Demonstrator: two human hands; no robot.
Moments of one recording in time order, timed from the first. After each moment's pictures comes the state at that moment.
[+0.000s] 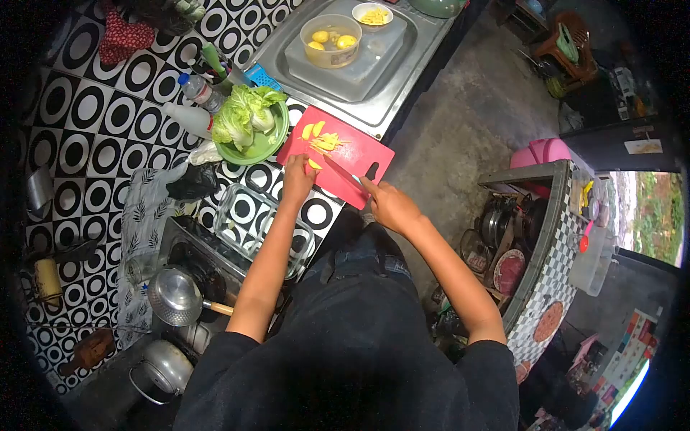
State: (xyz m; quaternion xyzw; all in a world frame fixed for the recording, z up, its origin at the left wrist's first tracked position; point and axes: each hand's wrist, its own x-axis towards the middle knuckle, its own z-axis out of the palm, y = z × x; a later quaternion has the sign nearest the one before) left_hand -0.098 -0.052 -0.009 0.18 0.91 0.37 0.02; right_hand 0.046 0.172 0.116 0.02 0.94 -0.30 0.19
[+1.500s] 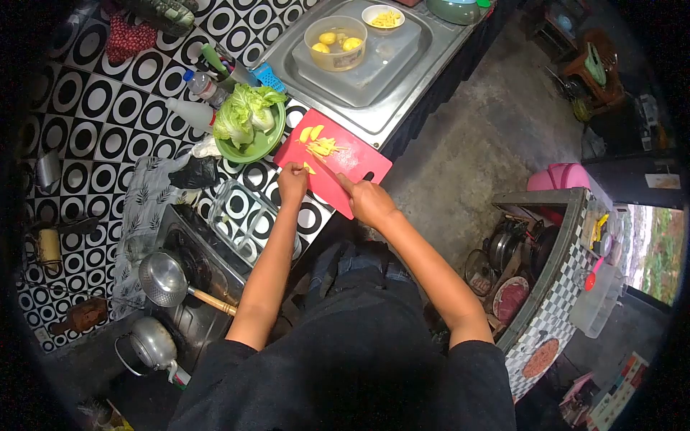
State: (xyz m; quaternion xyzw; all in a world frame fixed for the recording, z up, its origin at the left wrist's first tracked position) left_hand -0.088 -0.022 -0.014 -0.13 0.89 0.44 0.03; right_hand 0.008 0.181 0.077 -0.06 0.93 -0.32 0.15
